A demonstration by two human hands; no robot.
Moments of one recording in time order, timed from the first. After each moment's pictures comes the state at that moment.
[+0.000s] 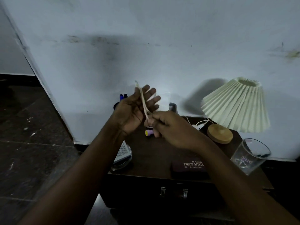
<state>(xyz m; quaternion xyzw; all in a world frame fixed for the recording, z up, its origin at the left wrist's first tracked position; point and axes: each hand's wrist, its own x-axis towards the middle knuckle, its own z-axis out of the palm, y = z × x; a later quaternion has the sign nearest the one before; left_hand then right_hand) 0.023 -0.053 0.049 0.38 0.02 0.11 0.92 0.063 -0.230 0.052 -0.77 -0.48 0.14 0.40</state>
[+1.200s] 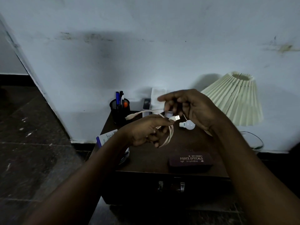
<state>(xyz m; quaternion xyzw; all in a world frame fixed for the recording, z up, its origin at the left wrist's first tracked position) 0.011 -0.103 0.030 0.70 -0.04 -0.14 0.69 0.104 -0.273 0.082 -0.66 -0.41 0.21 0.59</state>
